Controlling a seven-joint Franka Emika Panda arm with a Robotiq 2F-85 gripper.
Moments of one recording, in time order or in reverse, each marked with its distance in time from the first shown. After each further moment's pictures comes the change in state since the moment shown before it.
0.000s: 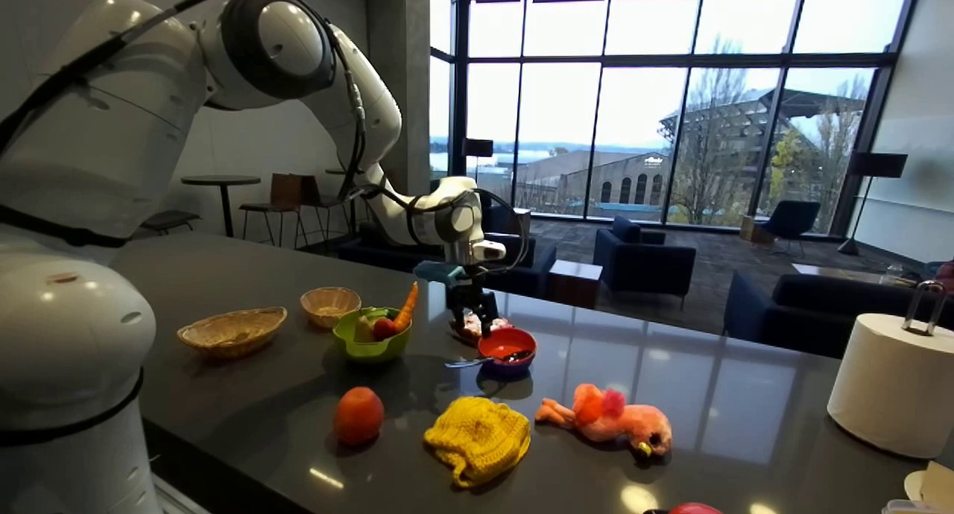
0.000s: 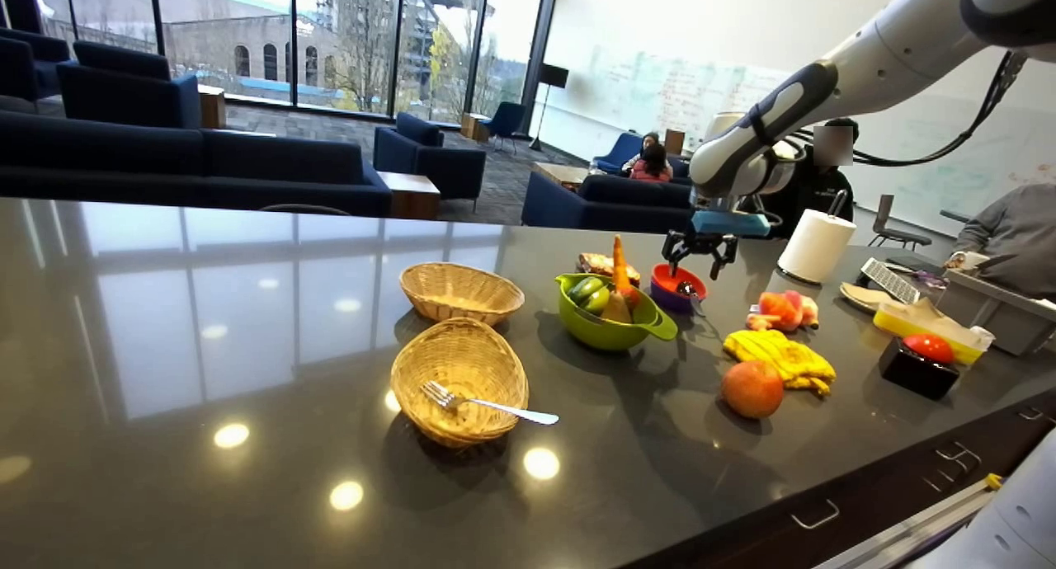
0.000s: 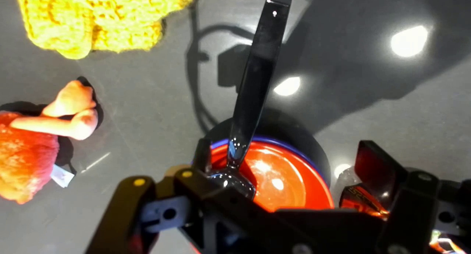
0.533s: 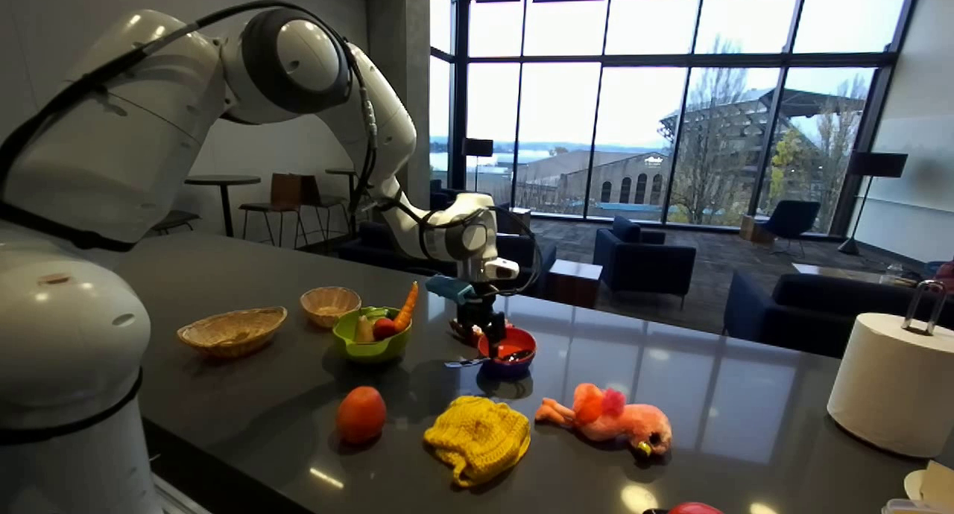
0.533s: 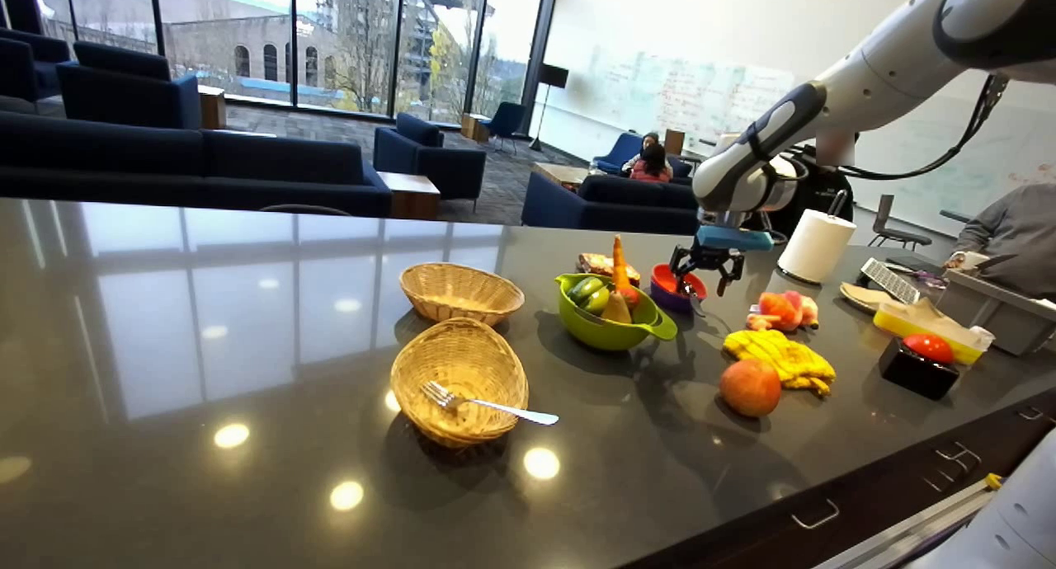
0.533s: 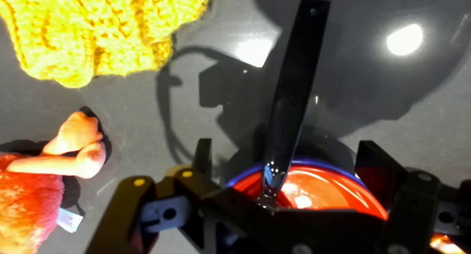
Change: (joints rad) arm -0.043 0.070 -0.011 0.025 0.073 0.011 -0.014
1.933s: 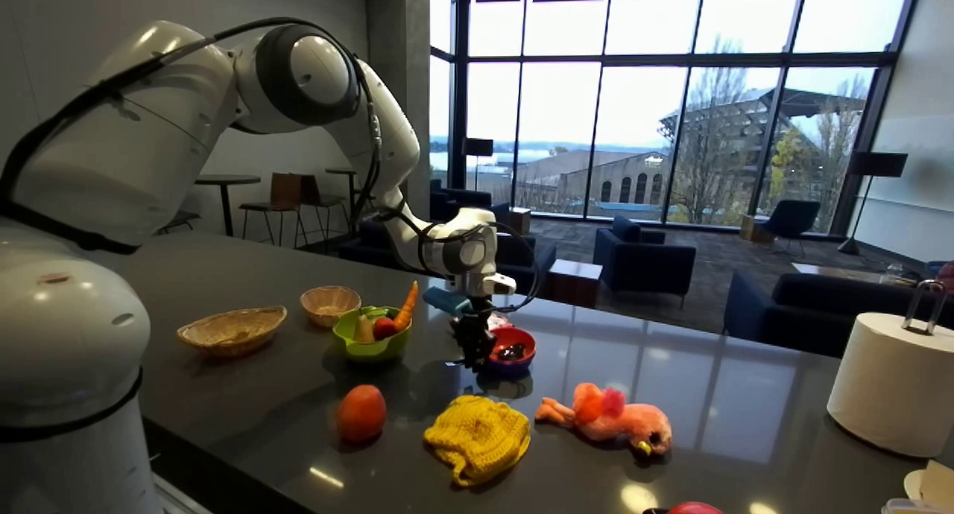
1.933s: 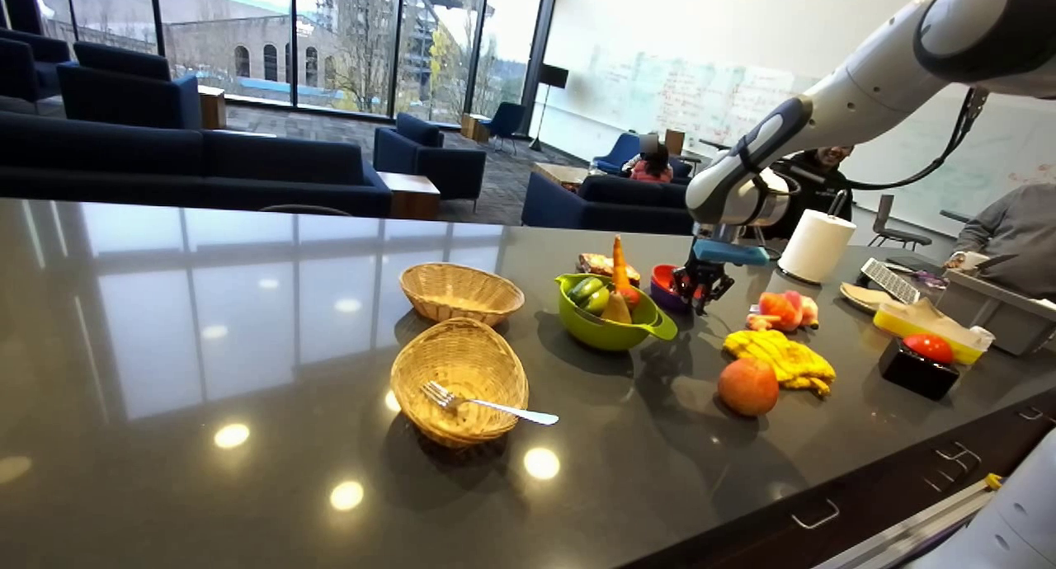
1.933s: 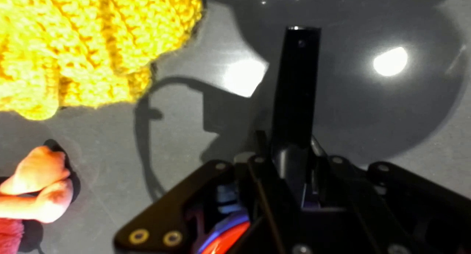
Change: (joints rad) arm -0.002 0.051 0.010 0.002 0.068 -0.002 -0.067
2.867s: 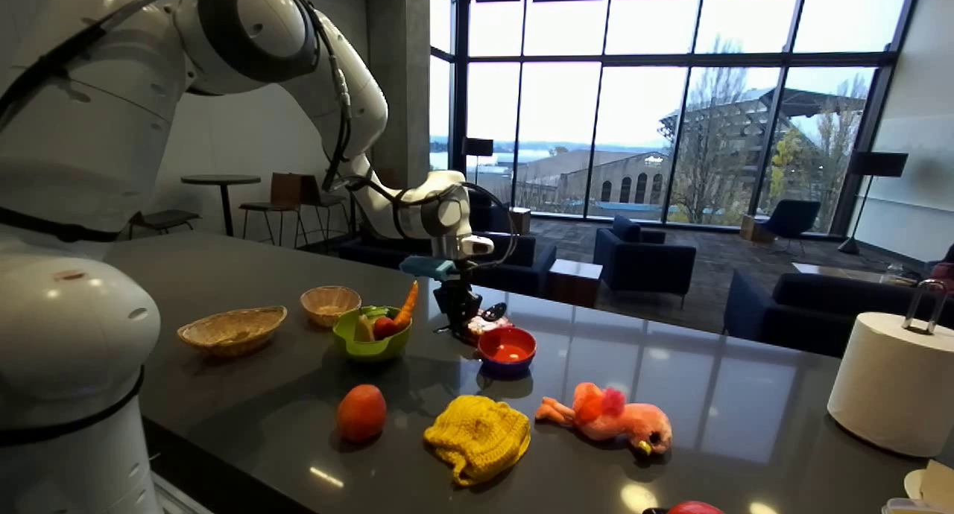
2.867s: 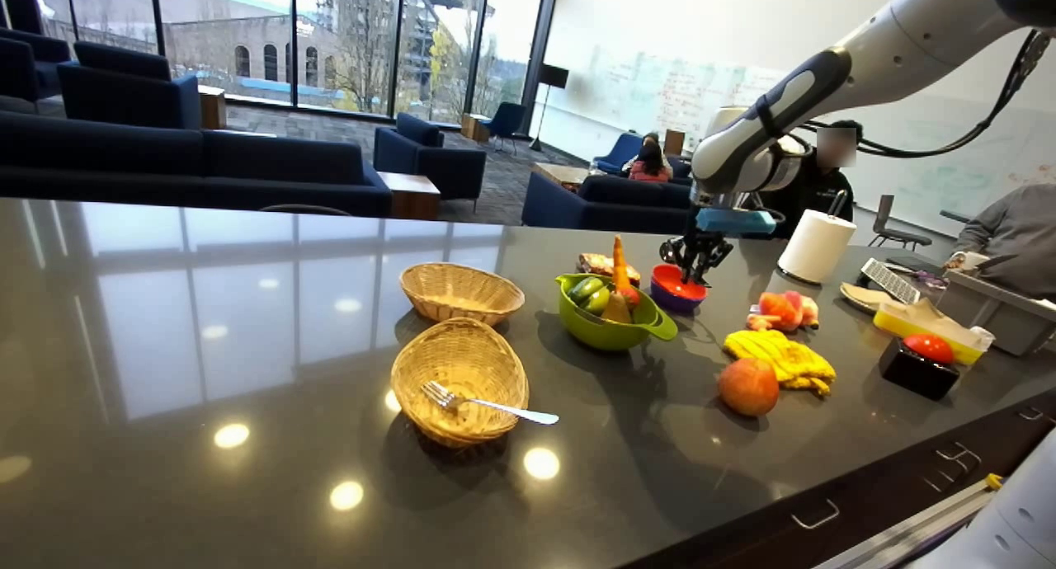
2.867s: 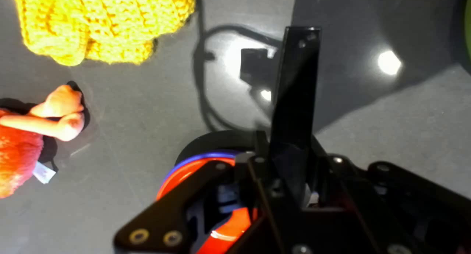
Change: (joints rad) arm 0.094 -0.198 -0.011 -0.116 -0.129 -0.001 0.003
